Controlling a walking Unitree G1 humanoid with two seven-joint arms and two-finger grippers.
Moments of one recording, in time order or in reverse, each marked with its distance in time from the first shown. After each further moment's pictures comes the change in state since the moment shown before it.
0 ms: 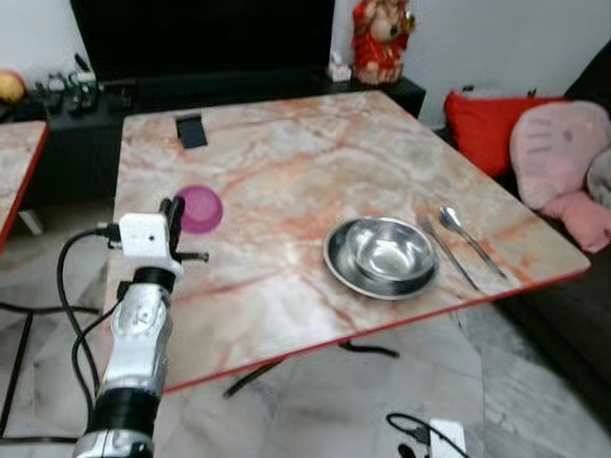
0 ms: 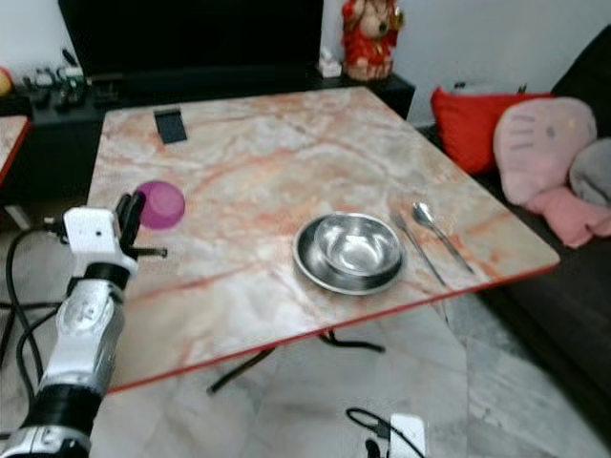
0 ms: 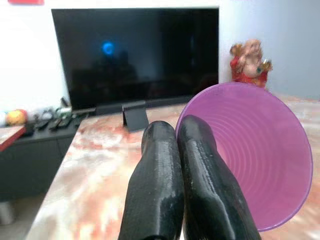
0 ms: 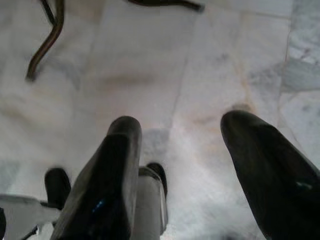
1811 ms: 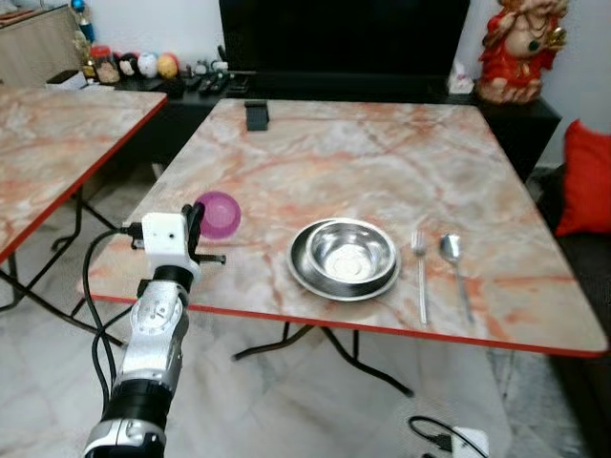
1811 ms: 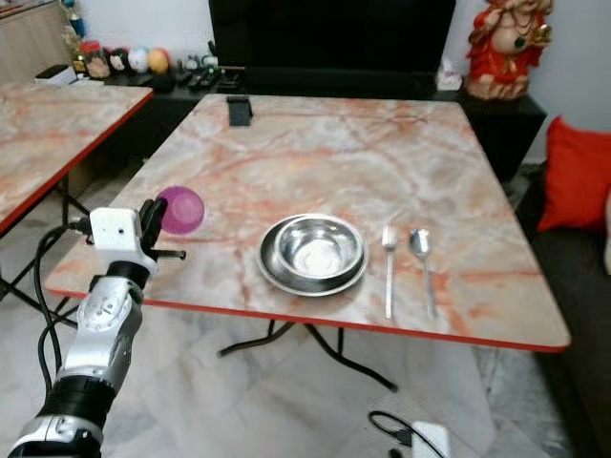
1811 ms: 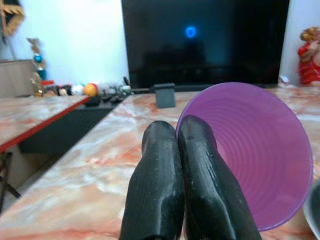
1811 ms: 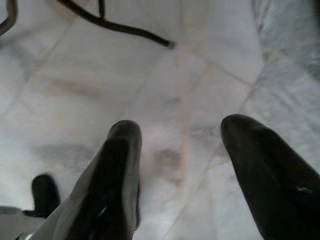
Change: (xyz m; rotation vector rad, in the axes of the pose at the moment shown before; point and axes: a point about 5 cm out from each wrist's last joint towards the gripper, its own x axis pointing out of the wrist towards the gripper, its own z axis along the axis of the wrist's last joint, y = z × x) left arm 0.009 0.003 -0.006 -0.008 0.063 -0.047; right arm 0.000 -0.017 0.001 0.014 0.027 -0.049
